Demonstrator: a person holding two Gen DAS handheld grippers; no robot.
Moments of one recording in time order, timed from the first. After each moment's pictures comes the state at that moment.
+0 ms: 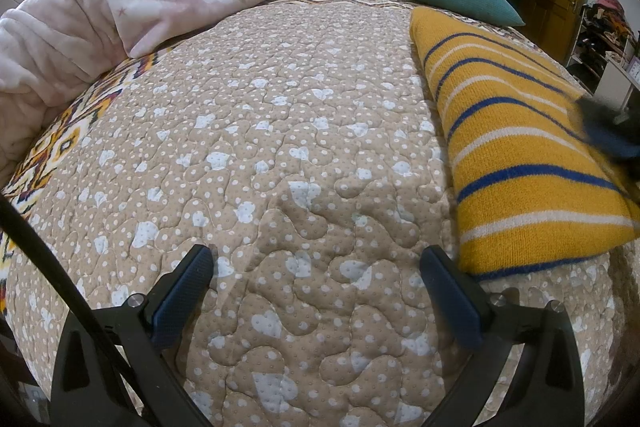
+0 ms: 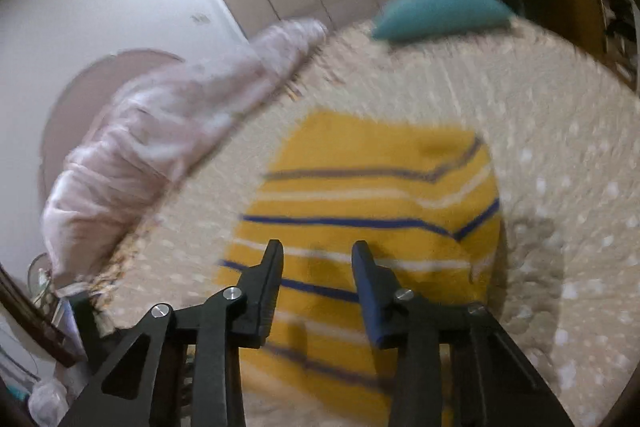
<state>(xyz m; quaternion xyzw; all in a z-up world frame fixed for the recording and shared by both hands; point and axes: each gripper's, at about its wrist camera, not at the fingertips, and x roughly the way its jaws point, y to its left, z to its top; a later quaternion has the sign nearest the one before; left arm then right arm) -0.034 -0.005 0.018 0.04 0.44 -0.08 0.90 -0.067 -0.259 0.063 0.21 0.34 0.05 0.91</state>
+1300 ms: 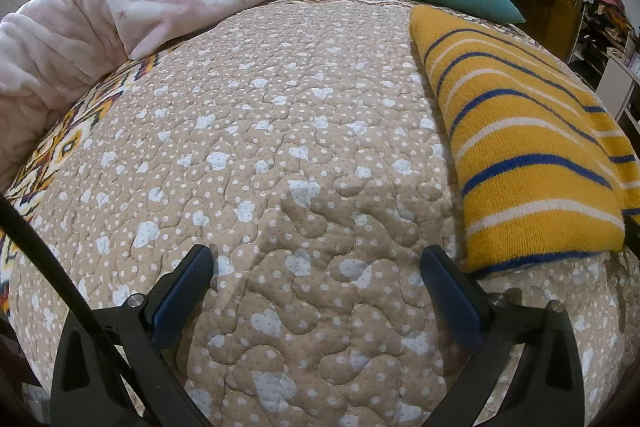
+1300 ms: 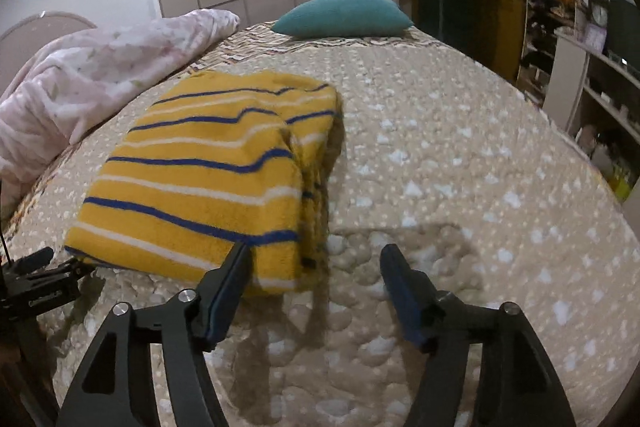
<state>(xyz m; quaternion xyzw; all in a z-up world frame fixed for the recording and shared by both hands) -0.035 -0.007 0.017 0.04 0.43 -0.07 0.90 -0.159 -0.259 0.040 0.10 0.35 -0.13 0.92</state>
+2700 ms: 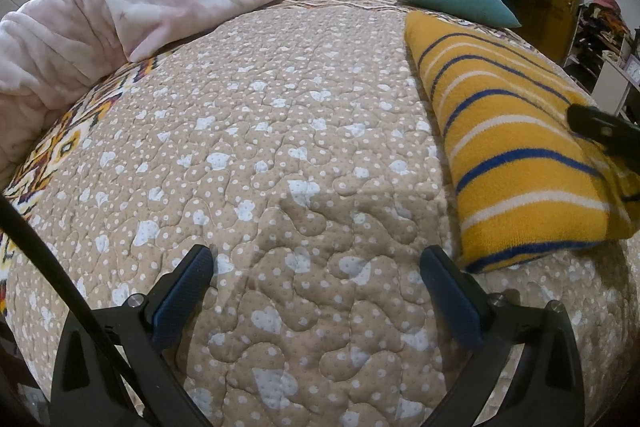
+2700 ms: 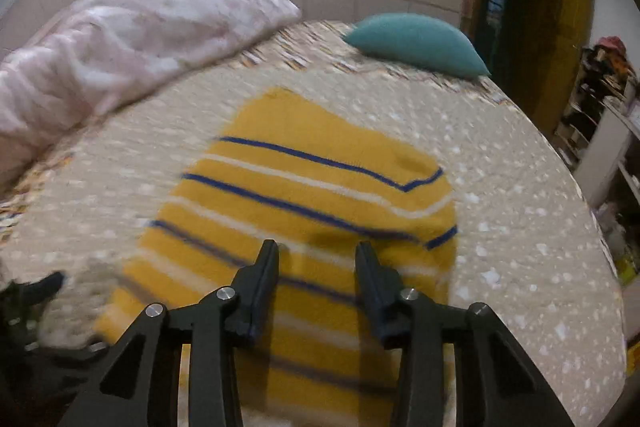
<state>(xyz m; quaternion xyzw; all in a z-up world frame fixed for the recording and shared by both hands) -0.039 -0.006 0.020 0.04 0.43 -0.08 0.90 -0.072 -0.199 0.081 0.00 0.36 -0.05 0.93</state>
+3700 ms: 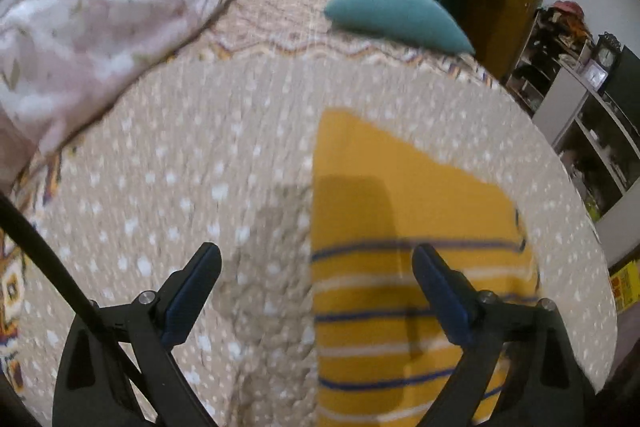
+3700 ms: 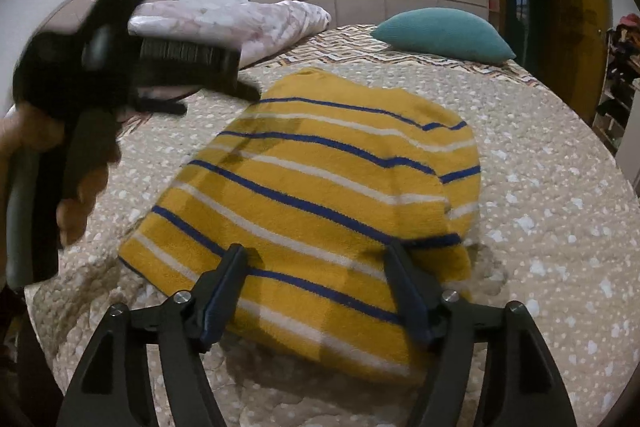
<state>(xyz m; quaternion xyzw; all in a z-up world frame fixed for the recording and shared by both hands) 0.097 -0.086 0.101 0.03 0.43 -0.18 0.88 -0.107 -0.219 0.039 0.04 0.34 0.02 0.94</state>
